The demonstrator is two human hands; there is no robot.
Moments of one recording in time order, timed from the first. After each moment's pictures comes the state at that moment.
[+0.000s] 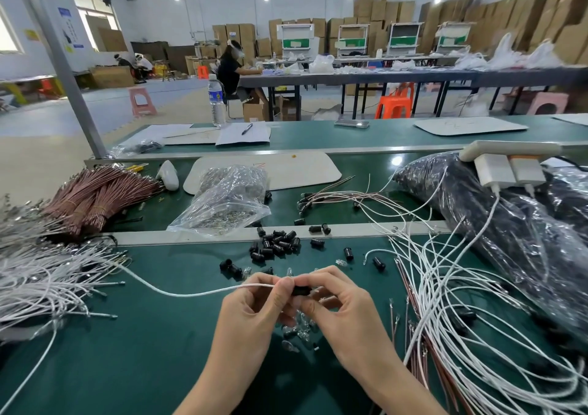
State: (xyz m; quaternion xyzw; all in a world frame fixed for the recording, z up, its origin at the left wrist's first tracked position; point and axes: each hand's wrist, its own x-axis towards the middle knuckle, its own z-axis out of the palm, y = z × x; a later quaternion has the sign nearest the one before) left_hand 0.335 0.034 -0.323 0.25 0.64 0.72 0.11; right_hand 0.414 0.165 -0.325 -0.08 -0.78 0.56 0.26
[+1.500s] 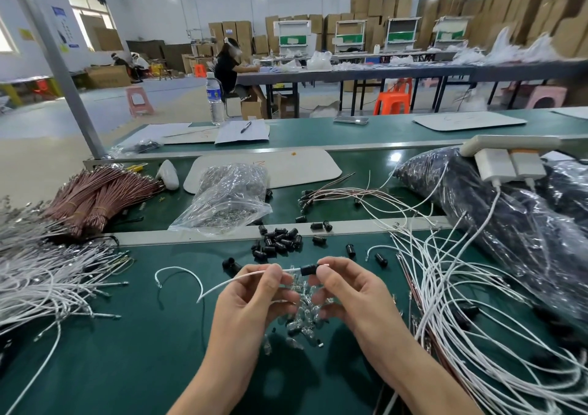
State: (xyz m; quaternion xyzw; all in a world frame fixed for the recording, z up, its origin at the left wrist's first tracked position) left_hand 0.333 0.031 -0.316 0.17 0.55 0.80 0.16; right_hand 0.416 0.172 -0.315 -0.12 -0.59 0.78 0.20
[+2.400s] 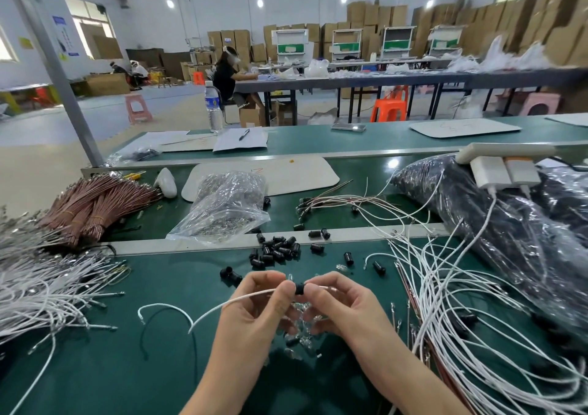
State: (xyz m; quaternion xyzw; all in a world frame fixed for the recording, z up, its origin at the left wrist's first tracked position) left_hand 0.341 0.032 -0.310 0.24 0.61 0.74 0.14; right_hand 0.418 0.170 -0.316 -0.10 -0.63 0.76 0.15
